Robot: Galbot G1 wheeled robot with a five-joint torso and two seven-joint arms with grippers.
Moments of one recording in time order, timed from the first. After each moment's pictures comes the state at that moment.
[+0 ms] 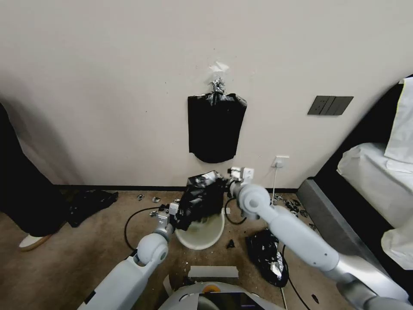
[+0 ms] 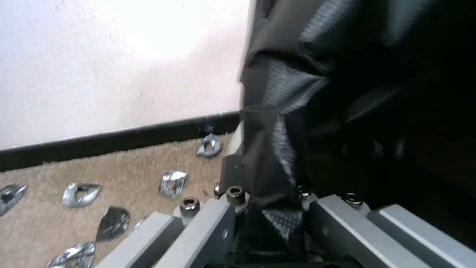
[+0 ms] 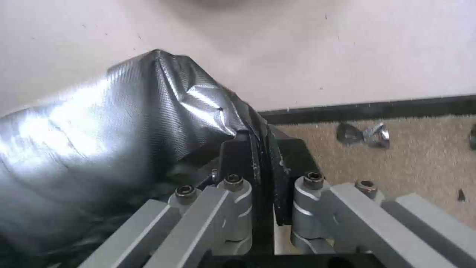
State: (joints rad) left arm 1.24 -1.02 -0.11 -1.93 -0.54 0.33 -0.32; right arm -0.65 0.98 -0.19 2.01 1.44 -0.51 1.00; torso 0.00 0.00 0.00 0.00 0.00
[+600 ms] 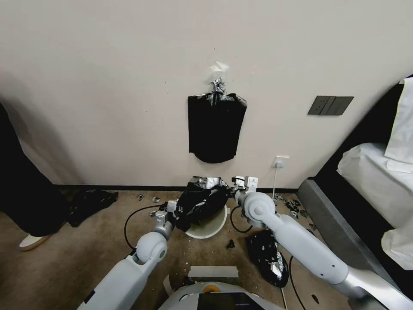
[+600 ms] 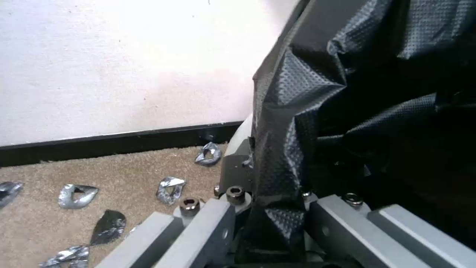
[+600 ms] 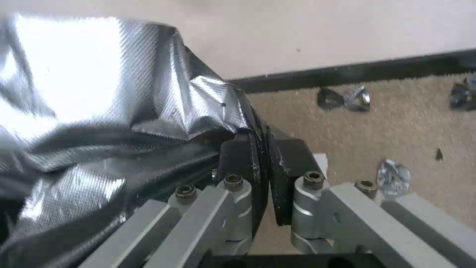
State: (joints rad) left arm 1.23 -1.04 -0.13 -1.94 -0.61 0.31 -0.33; right arm -0.80 0.94 -0.11 2.04 1.42 -0.52 0.95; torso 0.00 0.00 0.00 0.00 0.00
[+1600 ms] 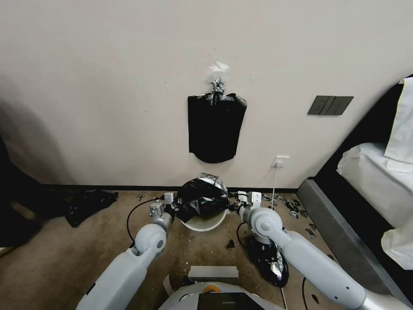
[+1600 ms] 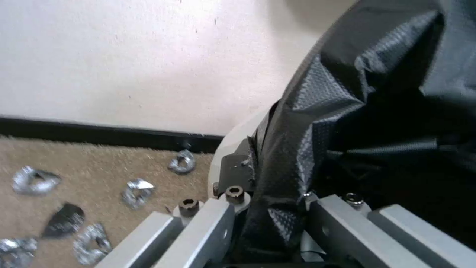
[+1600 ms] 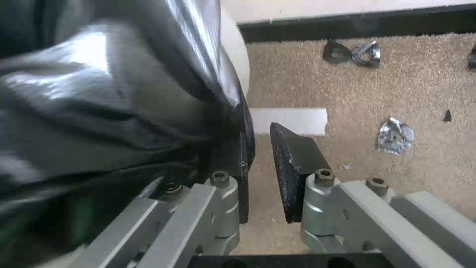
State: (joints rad) left arm 1.17 -1.05 -0.16 -1.97 -0.87 0.33 -0.41; right arm -0.93 0.87 -0.14 2.06 1.31 -0.55 0.83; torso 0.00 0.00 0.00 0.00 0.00
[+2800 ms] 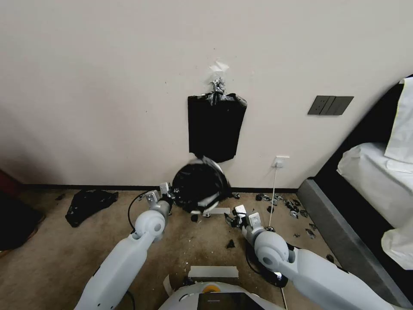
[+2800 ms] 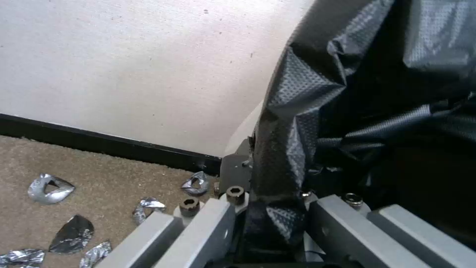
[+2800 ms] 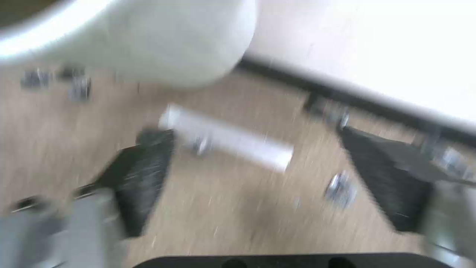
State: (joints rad) left arm 1.05 -1.05 -0.17 -1.91 -0.99 0.34 -0.50; right arm -1.00 0.68 -0.25 2.19 0.86 -0.42 0.64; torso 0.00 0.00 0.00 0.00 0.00
